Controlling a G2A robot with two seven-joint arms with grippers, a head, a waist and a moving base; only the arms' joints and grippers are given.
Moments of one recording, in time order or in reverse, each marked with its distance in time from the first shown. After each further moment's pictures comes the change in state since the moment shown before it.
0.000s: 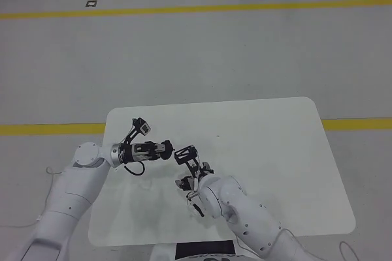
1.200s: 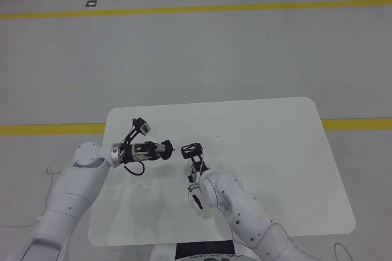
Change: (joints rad) left arm 0.000 0.000 0.000 0.000 0.000 0.000 0.000; right arm 0.006 -0.095 0.097 0.173 -0.031 0.004 -0.008
